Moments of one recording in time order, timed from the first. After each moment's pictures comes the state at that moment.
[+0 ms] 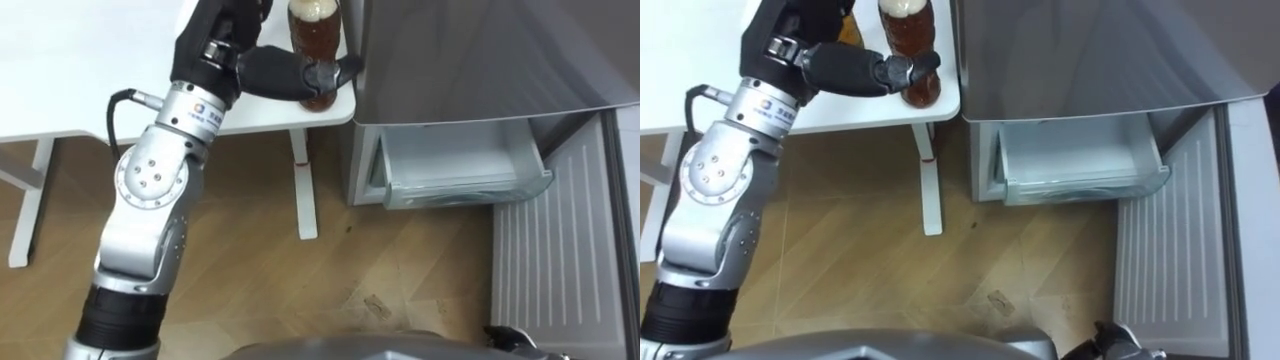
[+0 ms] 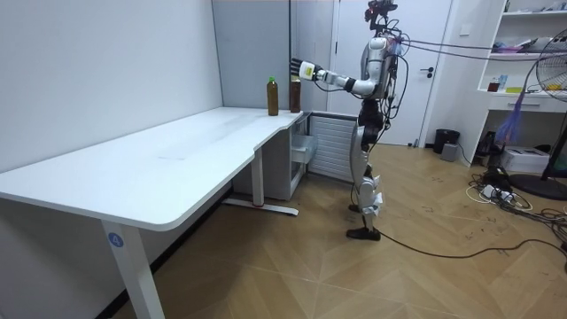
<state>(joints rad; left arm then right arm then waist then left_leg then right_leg) -0.03 0.24 -0.12 -0.31 -0.25 0.03 -0.14 -0.01 -0.24 0.02 1.37 -0.28 0.06 -0.02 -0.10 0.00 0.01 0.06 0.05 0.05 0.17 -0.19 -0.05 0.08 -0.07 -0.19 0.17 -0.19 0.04</state>
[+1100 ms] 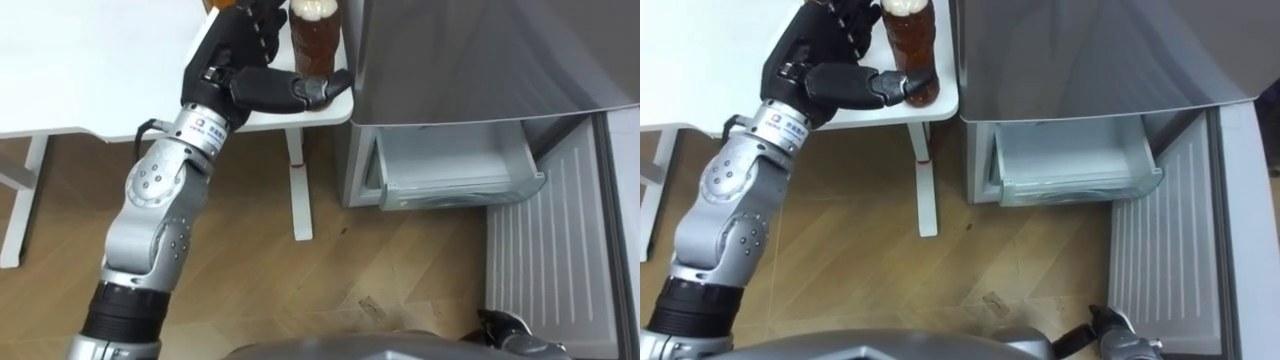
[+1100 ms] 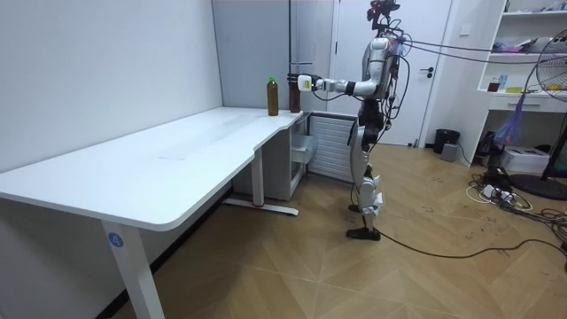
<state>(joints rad) -0.03 0.24 -0.12 -0.12 -0.44 0.07 -0.16 0.00 -0.24 0.02 1.29 -0.17 0.07 0.00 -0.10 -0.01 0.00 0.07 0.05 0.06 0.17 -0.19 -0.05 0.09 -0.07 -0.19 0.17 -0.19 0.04</state>
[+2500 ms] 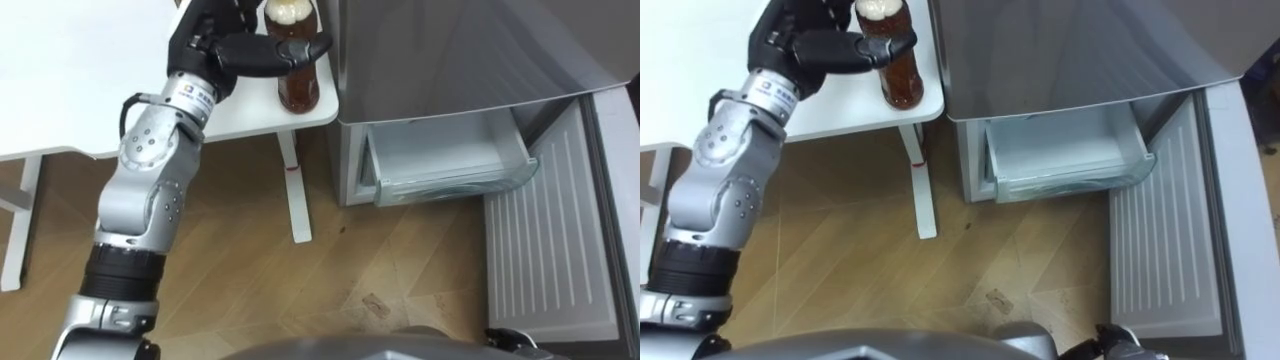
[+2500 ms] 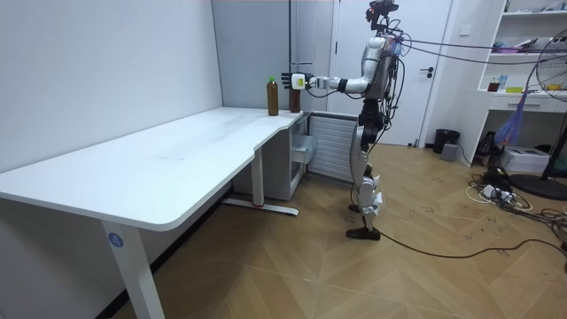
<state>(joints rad) -0.18 0.26 -0.07 -0.04 -0.44 0.12 -0.10 0.02 -0.24 -0.02 1.28 -0.27 0.13 0.02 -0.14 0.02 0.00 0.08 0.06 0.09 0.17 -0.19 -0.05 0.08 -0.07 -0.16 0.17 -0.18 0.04</state>
